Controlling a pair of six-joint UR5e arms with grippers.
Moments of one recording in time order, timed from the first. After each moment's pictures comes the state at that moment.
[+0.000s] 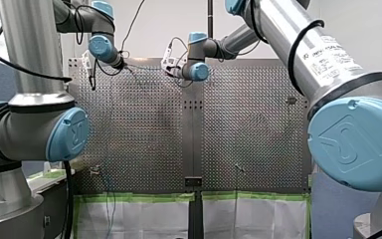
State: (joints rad) left arm -0.03 -1.34 -1.89 -2.97 -1.67 -1.74; right arm 2.34 -0.93 0.96 -0.26 1.39 1.88
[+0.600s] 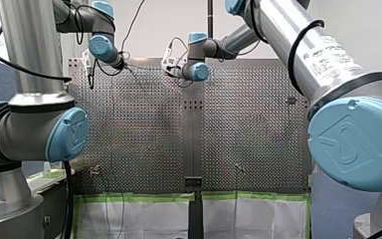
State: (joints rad) left arm -0.03 -1.34 -1.89 -2.97 -1.67 -1.68; right arm 2.34 -0.93 0.96 -0.26 1.39 1.89
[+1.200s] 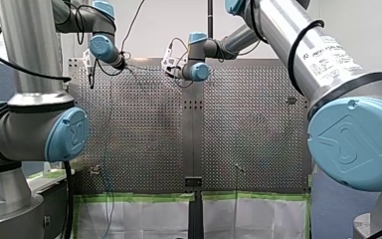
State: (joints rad) left arm -0.04 -1.34 -1.89 -2.97 -1.68 -1.67; right arm 2.34 -0.93 0.96 -0.25 1.39 1.89
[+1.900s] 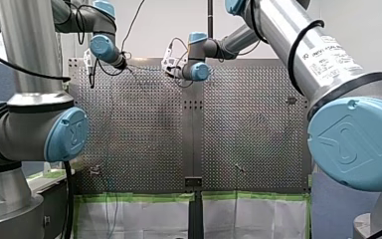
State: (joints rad) left arm -0.05 -1.34 -1.89 -2.97 -1.67 -1.64; right arm 2.34 -0.93 0.96 -0.25 1.39 1.89
